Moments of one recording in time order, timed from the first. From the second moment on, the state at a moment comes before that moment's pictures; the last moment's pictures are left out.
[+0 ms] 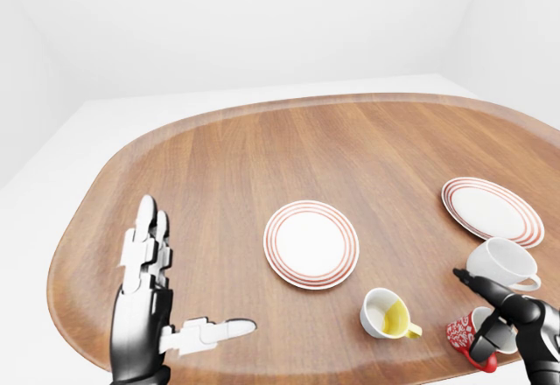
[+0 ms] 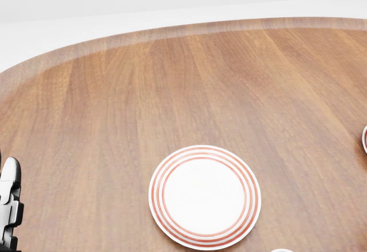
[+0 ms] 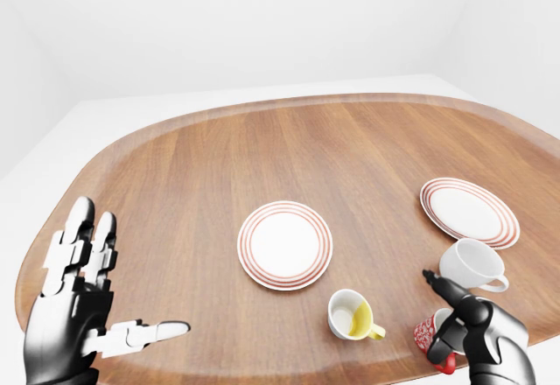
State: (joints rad) left arm 0.66 0.01 -0.07 -0.86 0.13 -0.09 0.02; right arm 0.01 -0.55 -0.42 0.49 -0.88 0.09 0.70
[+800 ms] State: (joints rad) left arm 0.66 0.02 -0.07 -0.85 0.13 -0.09 0.02; right arm -0.01 -0.55 -0.45 0.37 -0.89 0.09 0.70
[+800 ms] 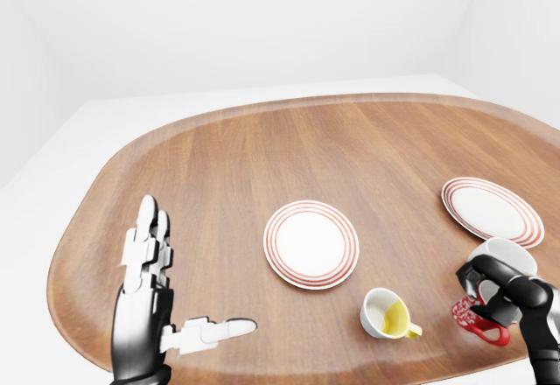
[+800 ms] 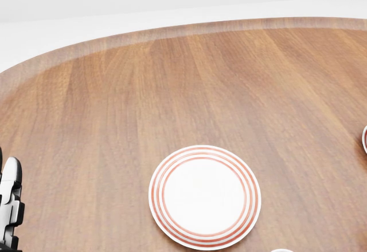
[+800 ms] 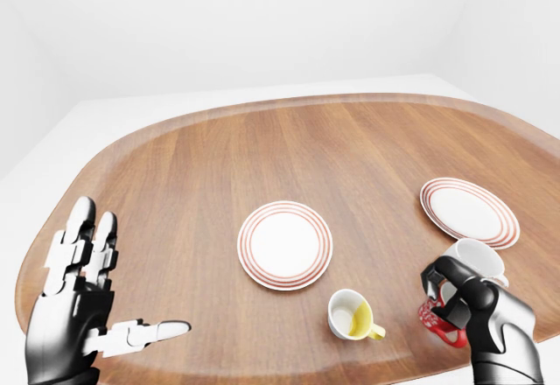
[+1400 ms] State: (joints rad) left arm 0.64 0.01 -0.06 -0.84 0.13 -0.09 0.02; right arm -0.98 -0.49 -0.12 0.79 -1.10 0.09 0.49
